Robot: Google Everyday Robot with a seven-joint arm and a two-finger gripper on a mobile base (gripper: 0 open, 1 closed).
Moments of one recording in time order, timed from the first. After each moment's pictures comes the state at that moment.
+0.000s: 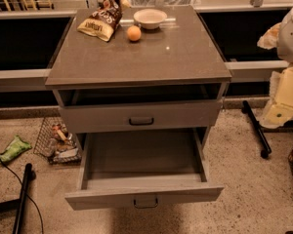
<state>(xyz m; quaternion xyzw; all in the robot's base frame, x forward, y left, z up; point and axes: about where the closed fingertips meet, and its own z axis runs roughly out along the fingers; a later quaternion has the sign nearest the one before) 0.438 -0.217 0.976 -0.60 0.78 -0.03 0.16</state>
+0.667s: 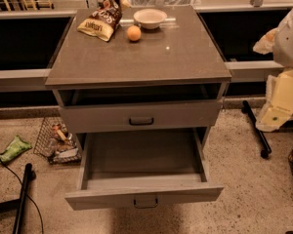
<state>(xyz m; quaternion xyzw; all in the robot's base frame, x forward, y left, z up) 0.438 -0.212 0.966 -0.60 0.78 -0.02 0.16</state>
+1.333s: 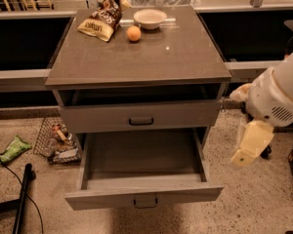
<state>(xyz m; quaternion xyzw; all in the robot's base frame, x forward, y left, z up) 0.421 -0.184 0.868 -0.58 0.79 0.09 0.18</state>
